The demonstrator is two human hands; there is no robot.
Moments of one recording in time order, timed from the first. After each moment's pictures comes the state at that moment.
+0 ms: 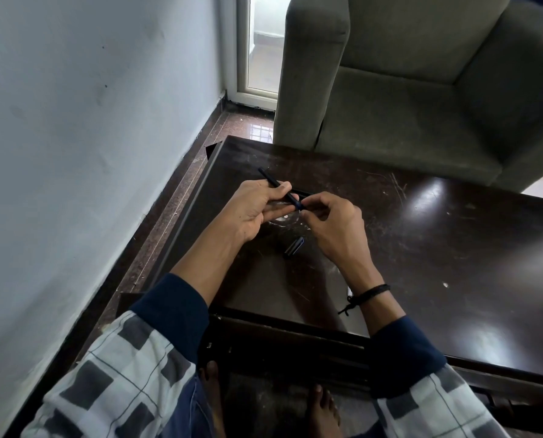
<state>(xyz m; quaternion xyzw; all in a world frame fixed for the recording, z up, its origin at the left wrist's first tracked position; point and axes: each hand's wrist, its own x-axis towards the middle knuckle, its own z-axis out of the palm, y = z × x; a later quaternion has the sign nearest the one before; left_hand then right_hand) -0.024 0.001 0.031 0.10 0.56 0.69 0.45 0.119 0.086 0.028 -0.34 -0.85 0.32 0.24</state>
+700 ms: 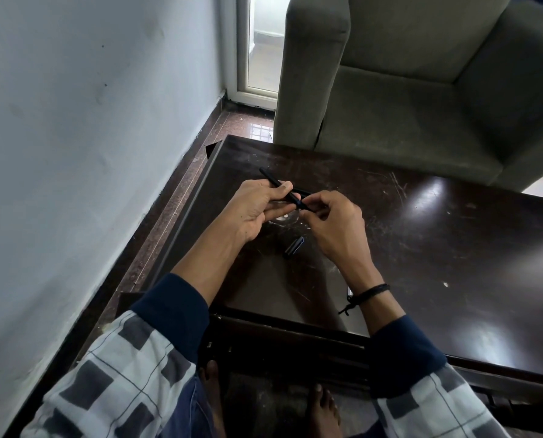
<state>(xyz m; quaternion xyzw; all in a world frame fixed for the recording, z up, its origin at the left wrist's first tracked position) -0.023 0.004 0.030 0.11 0.56 0.69 0.45 0.118 0.087 0.024 -0.32 -0.86 0.30 0.25</state>
